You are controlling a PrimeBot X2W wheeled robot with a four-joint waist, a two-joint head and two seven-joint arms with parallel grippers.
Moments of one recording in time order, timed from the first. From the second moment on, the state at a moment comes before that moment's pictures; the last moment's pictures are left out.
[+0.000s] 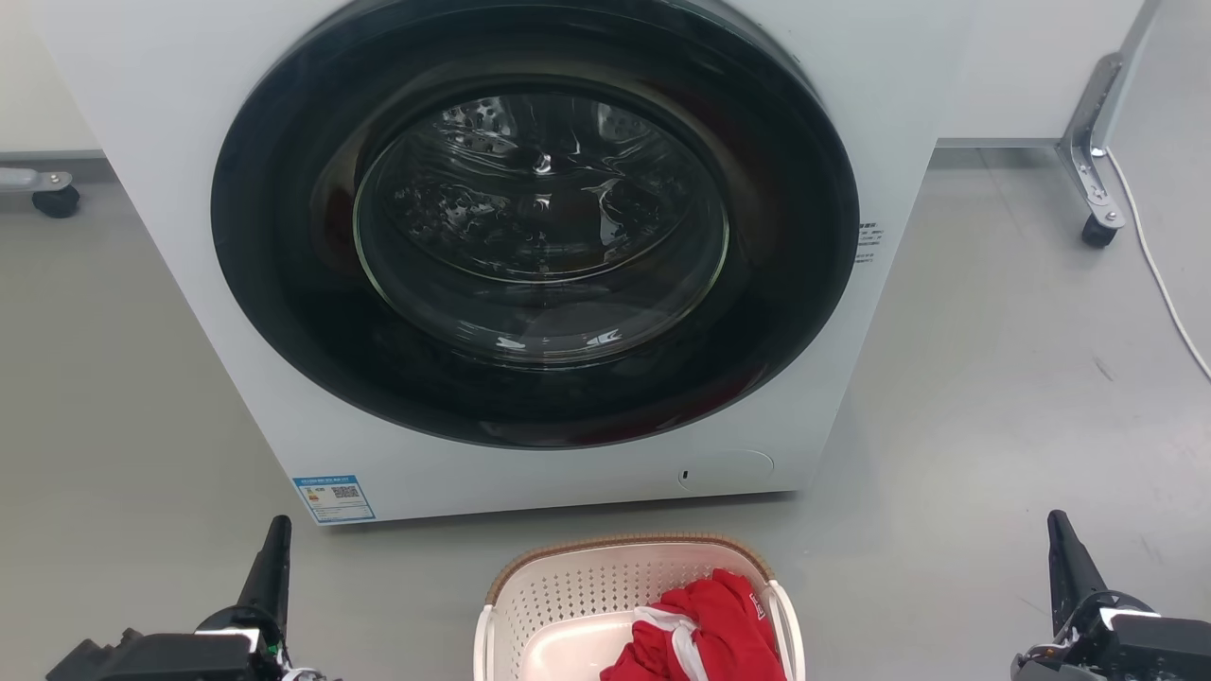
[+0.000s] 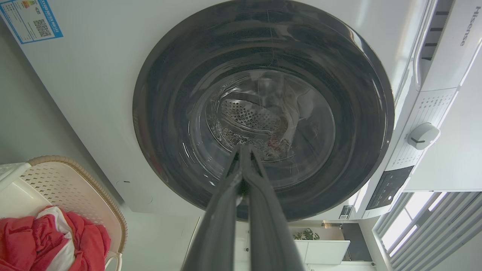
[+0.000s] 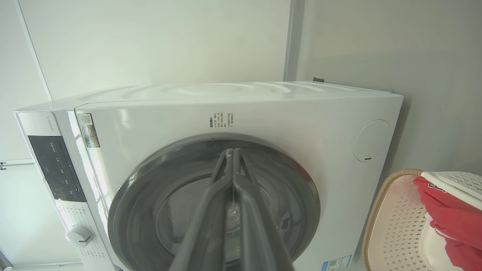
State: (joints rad) left arm -0.08 0.04 0.09 0.29 -1.60 -0.12 0.11; right arm -0.09 -0.04 -0.13 0.30 1.60 0.12 0.11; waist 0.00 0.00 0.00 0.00
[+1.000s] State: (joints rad) left arm -0.08 0.04 0.09 0.30 -1.60 -0.12 0.11; right arm -0.09 -0.04 -0.13 0.30 1.60 0.12 0.11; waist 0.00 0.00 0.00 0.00
